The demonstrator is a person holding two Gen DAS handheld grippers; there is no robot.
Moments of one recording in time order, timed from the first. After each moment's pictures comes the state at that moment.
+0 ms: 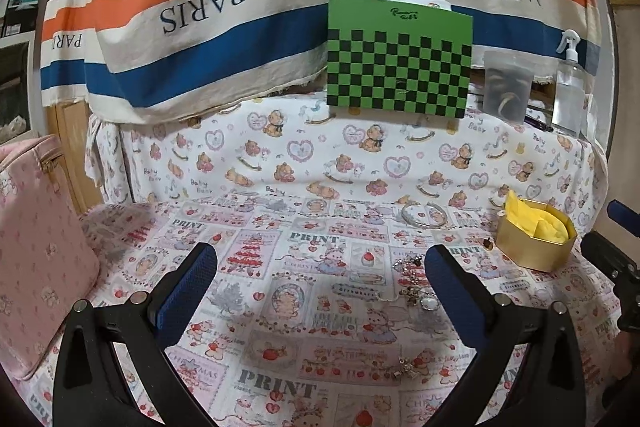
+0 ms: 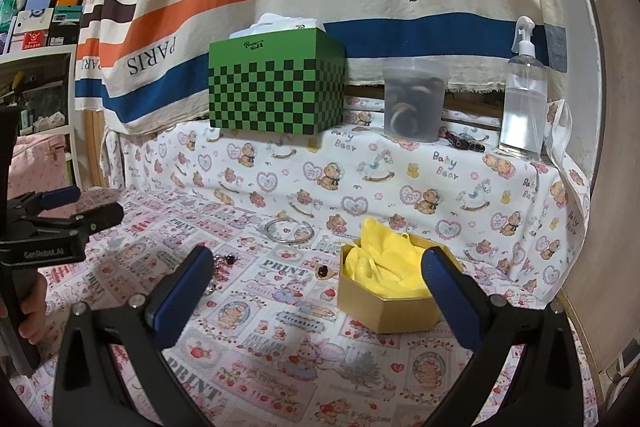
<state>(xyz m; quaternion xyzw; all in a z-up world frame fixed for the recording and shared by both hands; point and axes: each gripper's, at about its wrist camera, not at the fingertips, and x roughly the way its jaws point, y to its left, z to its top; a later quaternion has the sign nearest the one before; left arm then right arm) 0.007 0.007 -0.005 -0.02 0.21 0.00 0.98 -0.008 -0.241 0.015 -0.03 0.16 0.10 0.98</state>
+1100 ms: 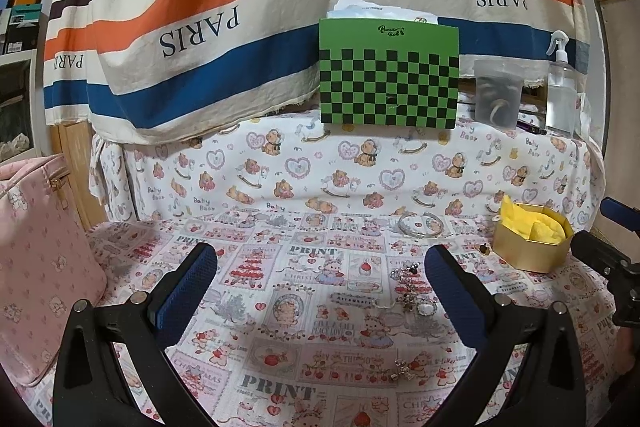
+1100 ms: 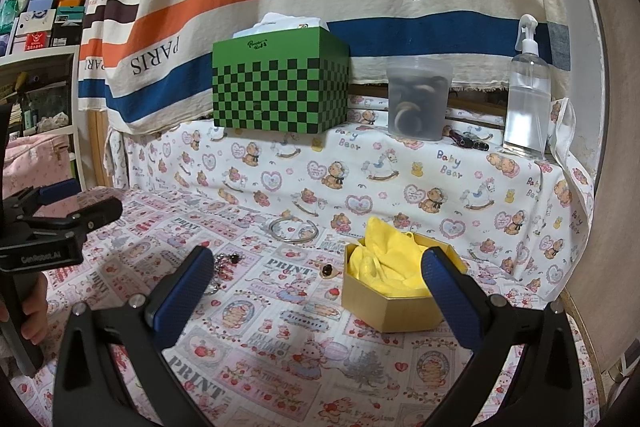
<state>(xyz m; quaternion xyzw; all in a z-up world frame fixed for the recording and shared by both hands) -0.005 0.001 0.002 0.00 0.18 0.00 0.98 -0.008 -0.241 0.015 -0.03 0.17 0.11 0.98</state>
